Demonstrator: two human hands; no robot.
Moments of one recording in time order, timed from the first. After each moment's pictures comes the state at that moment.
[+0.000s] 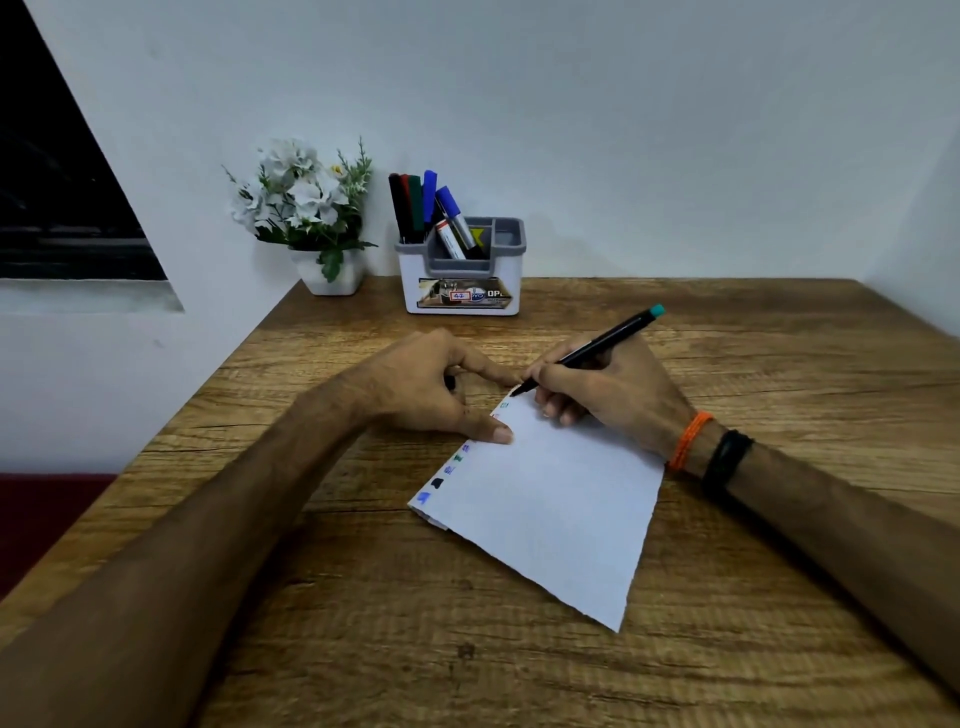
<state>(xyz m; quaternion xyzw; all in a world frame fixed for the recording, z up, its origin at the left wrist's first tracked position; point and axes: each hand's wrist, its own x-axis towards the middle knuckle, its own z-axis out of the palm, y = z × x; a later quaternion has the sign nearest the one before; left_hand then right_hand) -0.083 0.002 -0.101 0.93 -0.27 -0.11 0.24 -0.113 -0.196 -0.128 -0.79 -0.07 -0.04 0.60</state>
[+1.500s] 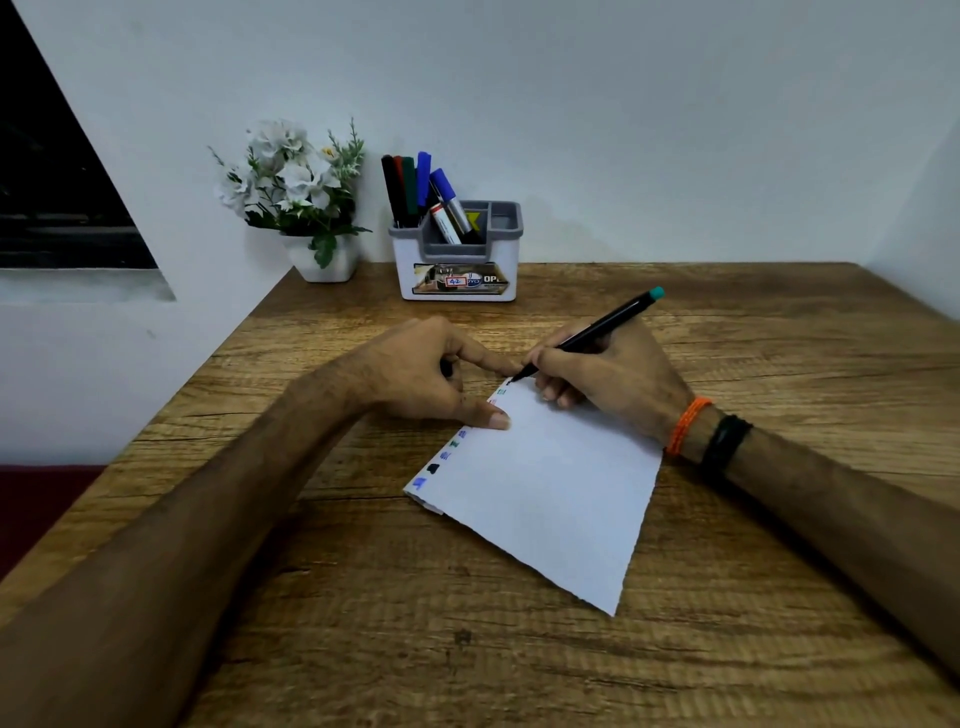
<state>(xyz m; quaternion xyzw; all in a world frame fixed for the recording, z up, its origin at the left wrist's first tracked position) -0.076 0.004 -0.107 0.92 -0.28 -0.13 0.24 -0.110 -0.197 -0.129 -0.81 -0.06 -0.05 0.58</state>
